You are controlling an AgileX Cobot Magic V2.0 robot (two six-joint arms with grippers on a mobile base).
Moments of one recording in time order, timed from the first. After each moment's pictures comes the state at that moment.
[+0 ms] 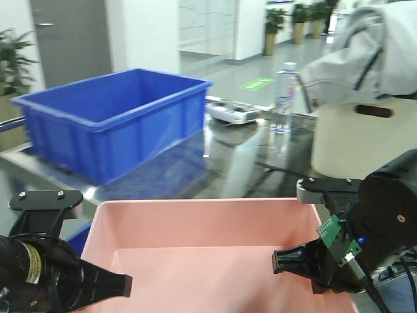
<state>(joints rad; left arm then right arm) -0.61 1.28 -1.07 0.22 0.85 -0.64 0.48 1.46 -1.28 -0.19 1.08 0.53</state>
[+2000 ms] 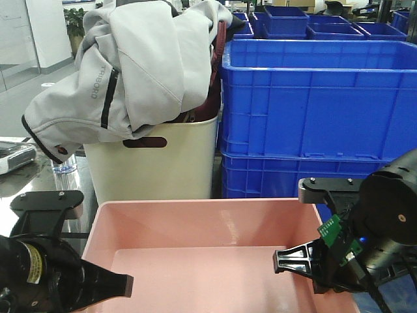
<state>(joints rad) -0.61 1.28 -1.07 0.21 0.85 -0.64 0.48 1.46 -1.28 -0.19 1.09 0.53</state>
